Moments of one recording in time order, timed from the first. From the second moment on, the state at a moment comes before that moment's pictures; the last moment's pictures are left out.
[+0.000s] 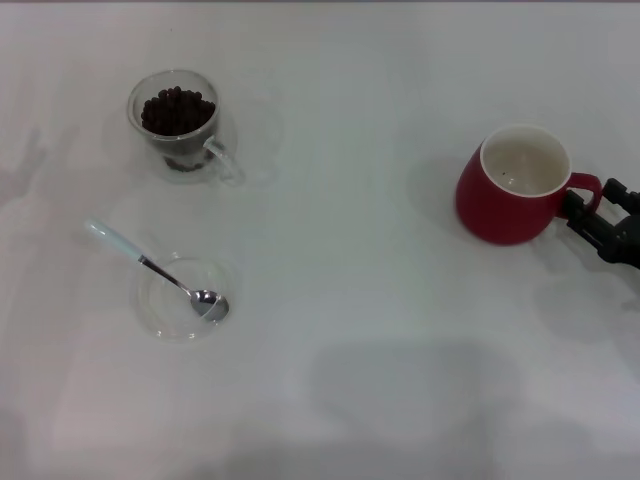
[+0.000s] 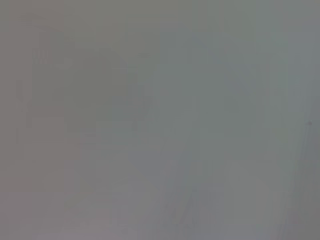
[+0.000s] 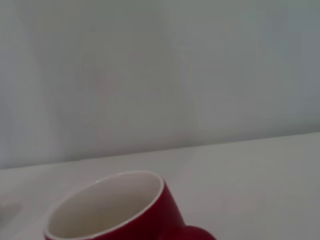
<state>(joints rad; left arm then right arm) -0.42 -2.07 2.82 -0.13 -1.27 1.34 -0.62 0.22 2.01 -2.26 0.01 0.34 -1.26 0.69</state>
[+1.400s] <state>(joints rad) -0.43 -2.07 2.83 -0.10 -1.29 1.35 -0.63 0.31 2.01 -2.33 -0.24 0.35 -1.09 0.52</state>
